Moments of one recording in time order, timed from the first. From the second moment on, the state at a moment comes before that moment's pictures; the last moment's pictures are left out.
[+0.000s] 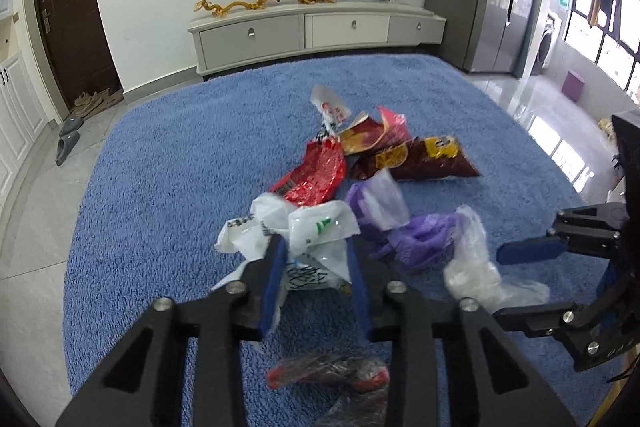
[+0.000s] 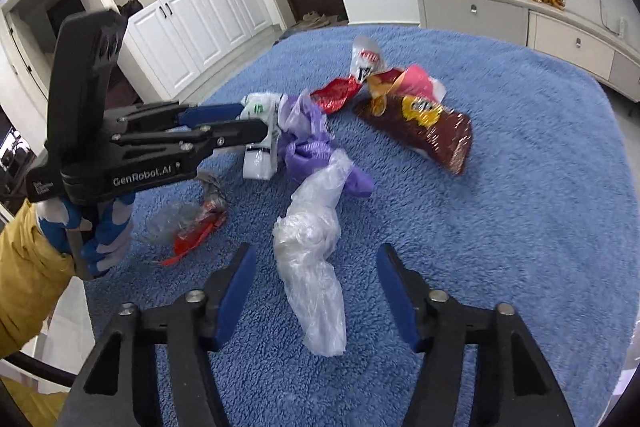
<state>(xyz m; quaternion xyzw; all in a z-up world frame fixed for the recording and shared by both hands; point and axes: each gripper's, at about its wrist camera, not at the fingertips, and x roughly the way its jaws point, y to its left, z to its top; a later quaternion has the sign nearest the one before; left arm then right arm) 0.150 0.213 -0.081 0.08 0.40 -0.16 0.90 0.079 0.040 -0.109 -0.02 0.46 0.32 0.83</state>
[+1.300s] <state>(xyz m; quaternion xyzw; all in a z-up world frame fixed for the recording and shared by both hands) 0.071 0.047 0.058 0.00 0.31 -0.35 0.88 -0.036 -0.188 -0.021 0.07 0.35 0.14 0.92</state>
